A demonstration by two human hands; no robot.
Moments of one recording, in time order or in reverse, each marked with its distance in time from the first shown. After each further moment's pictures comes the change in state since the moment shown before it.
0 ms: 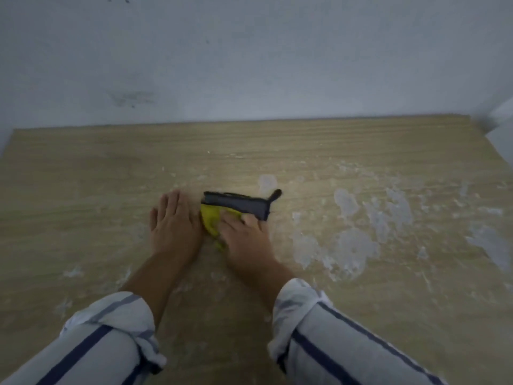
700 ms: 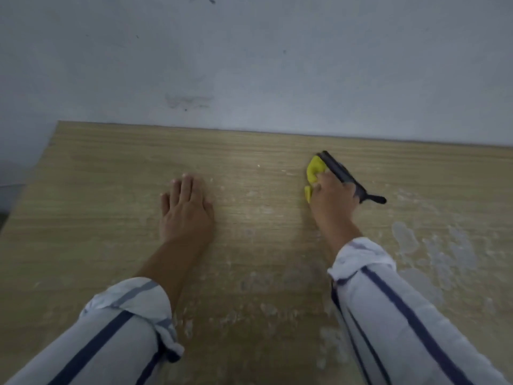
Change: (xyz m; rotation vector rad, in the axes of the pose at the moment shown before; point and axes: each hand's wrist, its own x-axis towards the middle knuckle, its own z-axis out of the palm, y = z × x) left_hand 0.067 -0.058 -0.024 0.043 -0.009 -0.019; right_hand 0.113 0.068 -0.048 -0.067 0.208 0.699
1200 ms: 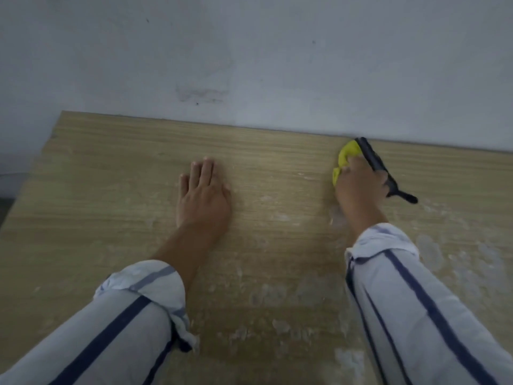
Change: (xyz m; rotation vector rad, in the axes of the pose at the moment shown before) left_hand 0.036 0.012 0.001 0.004 0.005 0.064; right_hand 0.050 -0.003 0.002 -0.052 0.032 0.125
